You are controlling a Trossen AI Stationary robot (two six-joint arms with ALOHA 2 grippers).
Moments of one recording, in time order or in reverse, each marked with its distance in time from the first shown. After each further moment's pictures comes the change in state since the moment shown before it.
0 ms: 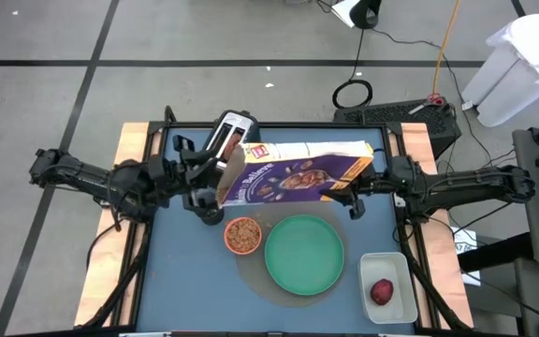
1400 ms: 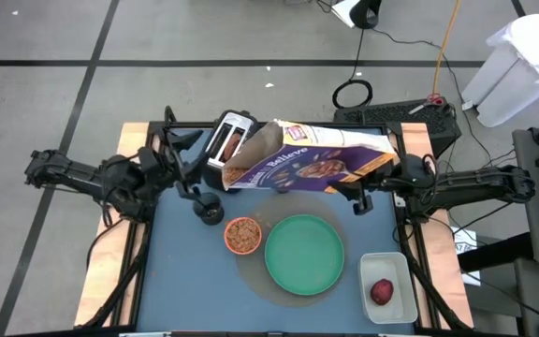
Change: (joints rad) left arm 0.000 -0.120 -0.001 -0.180 -0.175 0.021; right arm 0.000 0.000 0.000 0.206 0.025 -0.056
